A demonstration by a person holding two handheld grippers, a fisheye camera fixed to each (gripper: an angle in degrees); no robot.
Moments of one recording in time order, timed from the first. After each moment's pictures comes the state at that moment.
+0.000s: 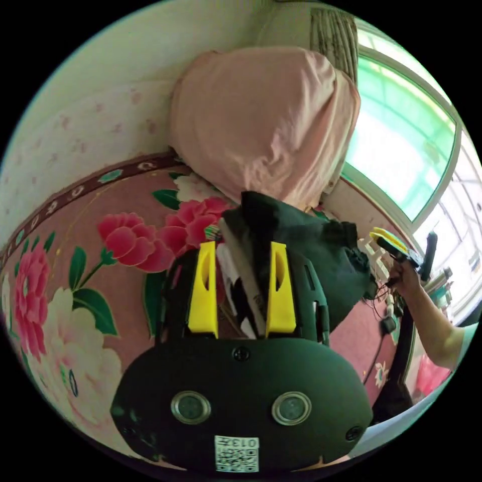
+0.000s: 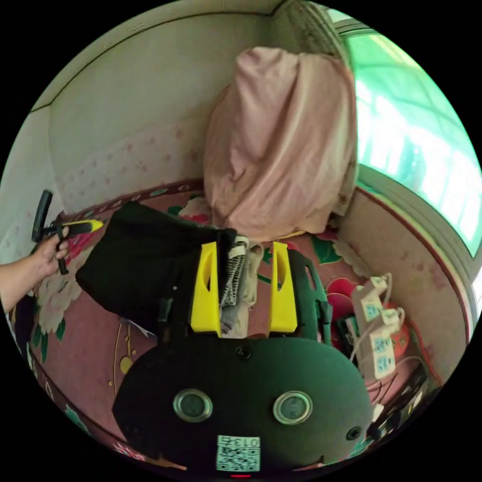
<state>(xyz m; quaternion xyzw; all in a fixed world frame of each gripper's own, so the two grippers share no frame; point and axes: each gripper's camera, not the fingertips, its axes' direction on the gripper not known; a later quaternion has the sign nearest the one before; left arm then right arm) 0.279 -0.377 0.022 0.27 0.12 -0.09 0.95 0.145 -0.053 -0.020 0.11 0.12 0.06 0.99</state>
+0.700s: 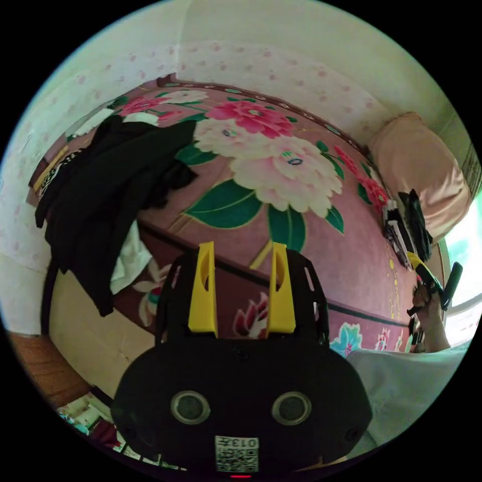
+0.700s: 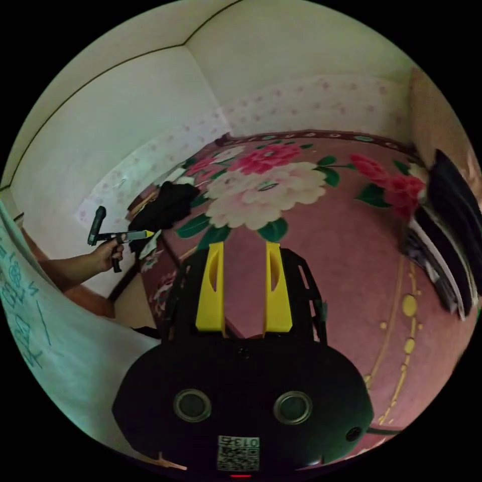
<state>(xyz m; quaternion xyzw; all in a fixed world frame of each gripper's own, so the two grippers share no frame) 0.172 0.397 0.139 0.13 -0.03 -0.50 0.86 -0.390 -0.048 -0.022 -0.08 -0.31 -0.20 0.93</state>
